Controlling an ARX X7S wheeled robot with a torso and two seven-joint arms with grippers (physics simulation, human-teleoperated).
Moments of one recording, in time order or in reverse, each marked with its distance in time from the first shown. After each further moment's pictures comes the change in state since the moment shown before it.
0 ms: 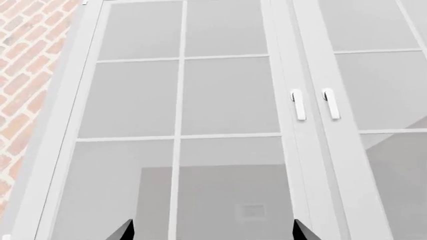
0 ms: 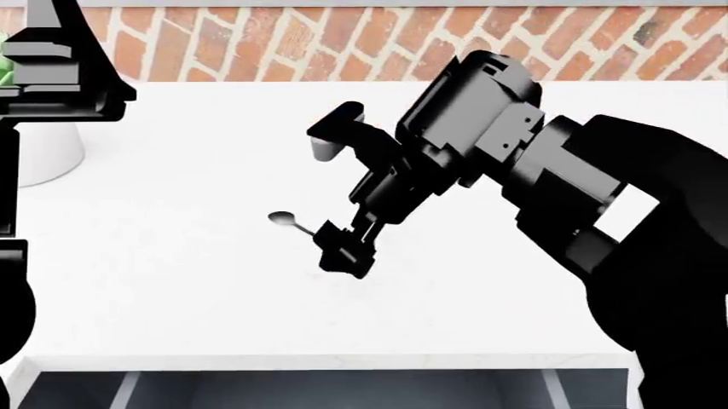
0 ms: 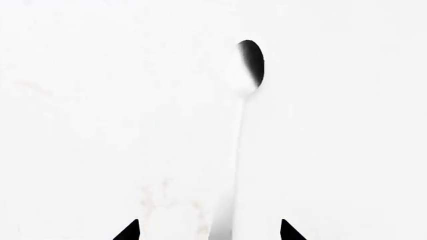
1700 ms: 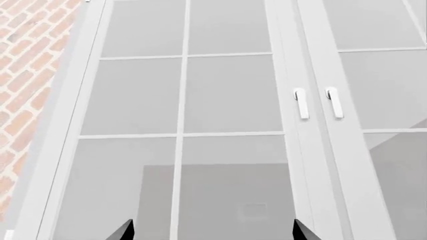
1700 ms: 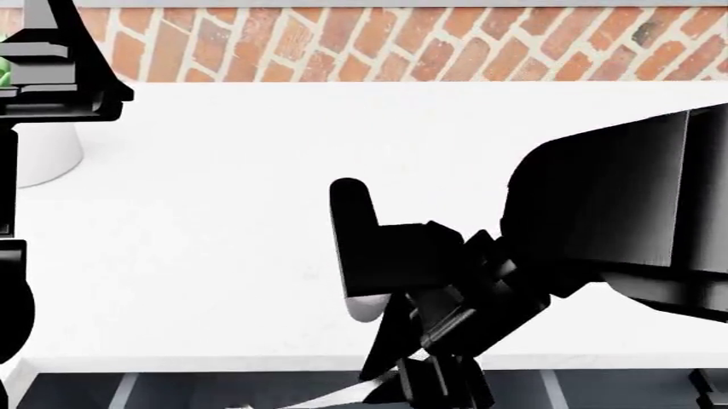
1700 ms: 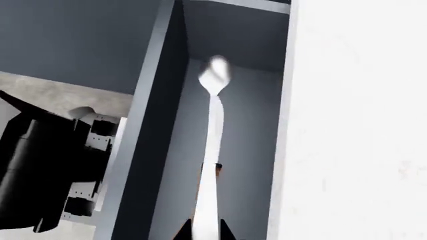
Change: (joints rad) left arm 0.006 -0.008 -0.001 -0.007 -0.010 0.007 -0.015; right arm 0.057 0.575 0.209 -1.191 0.224 0.049 0.052
